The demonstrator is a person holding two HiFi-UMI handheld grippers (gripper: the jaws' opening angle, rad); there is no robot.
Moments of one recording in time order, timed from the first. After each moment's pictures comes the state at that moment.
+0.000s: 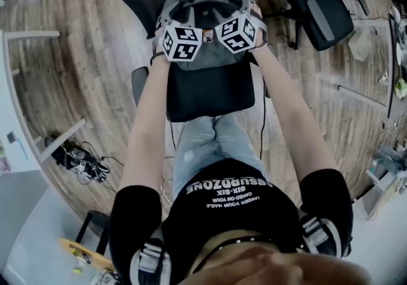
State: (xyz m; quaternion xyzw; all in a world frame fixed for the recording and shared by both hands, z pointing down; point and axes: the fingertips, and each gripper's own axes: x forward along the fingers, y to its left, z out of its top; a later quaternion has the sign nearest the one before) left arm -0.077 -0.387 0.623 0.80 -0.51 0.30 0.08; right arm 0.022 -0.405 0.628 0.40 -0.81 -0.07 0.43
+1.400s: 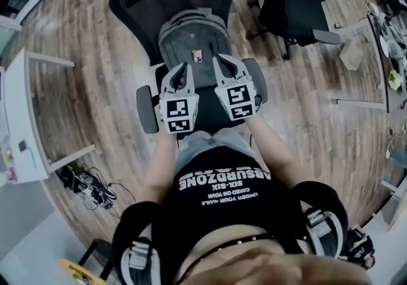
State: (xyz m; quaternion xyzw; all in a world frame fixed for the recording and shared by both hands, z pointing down) left arm -0.044 -0.186 0.457 0.82 -0.54 0.13 0.12; right arm 0.040 -0.202 0.454 0.49 -0.85 0.06 0.19
